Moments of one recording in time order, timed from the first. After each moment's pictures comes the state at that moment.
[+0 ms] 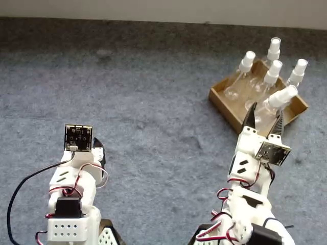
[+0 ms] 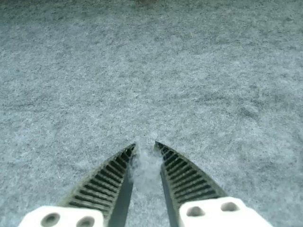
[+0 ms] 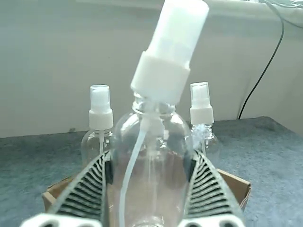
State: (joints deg) left arm -7.3 -103.3 96.0 51.3 0.9; right arm 15.4 -27.1 93.6 -65.8 3.7
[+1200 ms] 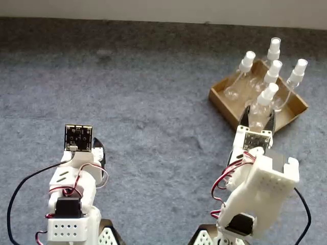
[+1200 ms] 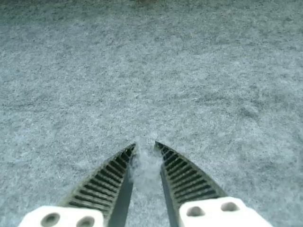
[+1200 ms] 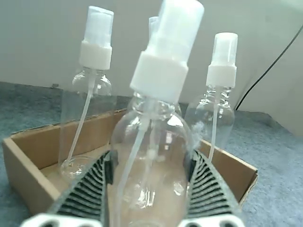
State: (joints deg) left arm -7.3 -103.3 96.0 51.3 0.9; right arm 15.2 25.4 74.3 -96.7 14.0
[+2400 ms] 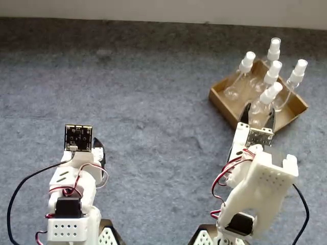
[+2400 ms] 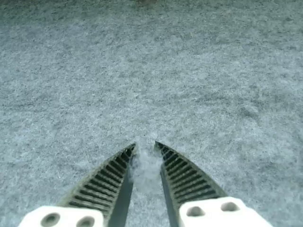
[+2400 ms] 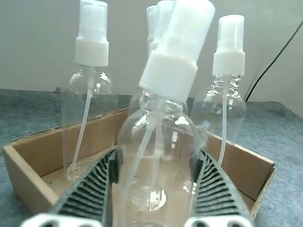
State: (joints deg) left arm -7.3 -103.3 96.0 51.3 0.9; right arm 14.9 28.9 69.9 -94.4 9.7
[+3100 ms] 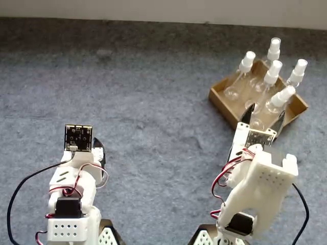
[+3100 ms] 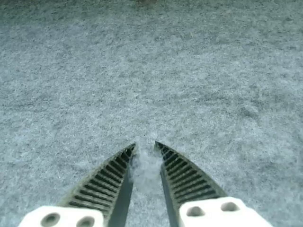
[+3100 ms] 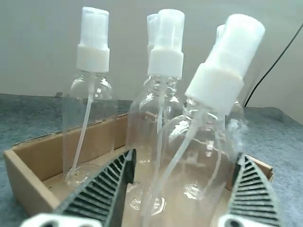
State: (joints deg) left arm -7.3 -103.3 96.0 51.3 0.9; right arm 14.7 29.0 69.9 -96.6 9.7
